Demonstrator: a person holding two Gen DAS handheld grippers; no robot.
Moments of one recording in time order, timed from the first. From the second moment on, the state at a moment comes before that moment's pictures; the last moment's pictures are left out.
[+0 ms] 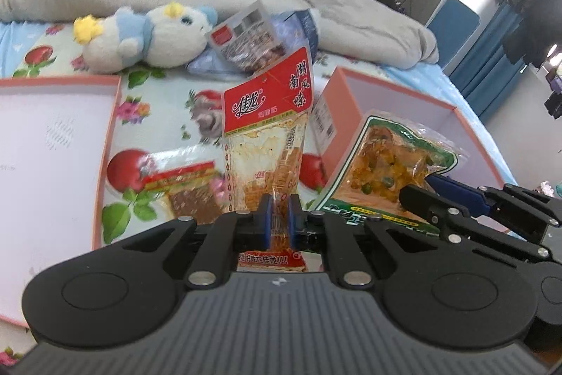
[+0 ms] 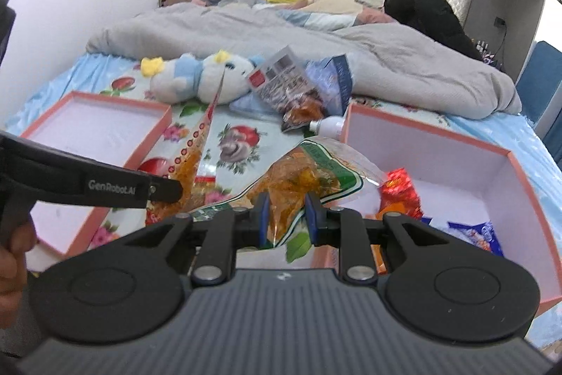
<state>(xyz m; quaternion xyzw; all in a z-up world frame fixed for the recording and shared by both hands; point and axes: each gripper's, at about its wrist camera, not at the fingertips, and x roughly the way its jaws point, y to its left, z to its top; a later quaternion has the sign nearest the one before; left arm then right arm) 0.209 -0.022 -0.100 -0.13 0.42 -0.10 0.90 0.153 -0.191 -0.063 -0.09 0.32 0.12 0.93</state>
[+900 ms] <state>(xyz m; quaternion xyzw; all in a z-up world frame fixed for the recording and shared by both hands) 0.294 -0.134 0.034 -0.09 0.34 -0.20 0.92 0.204 -0.294 0.022 -0.05 0.23 0.01 0.97</state>
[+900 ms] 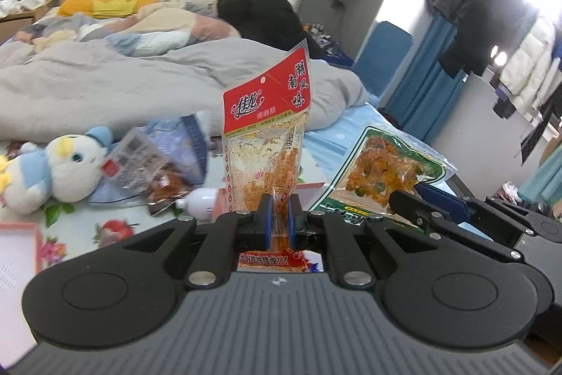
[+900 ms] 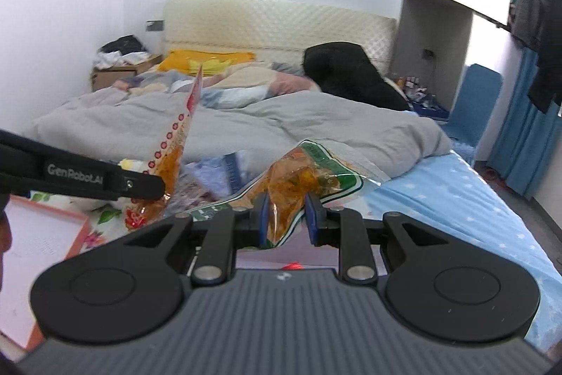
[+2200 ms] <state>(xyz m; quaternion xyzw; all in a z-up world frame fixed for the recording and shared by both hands) 0.330 -0.274 -0.069 -0.03 0.49 -0.25 0.83 0.209 -0.417 -0.088 0.07 0.39 -0.05 0.92</state>
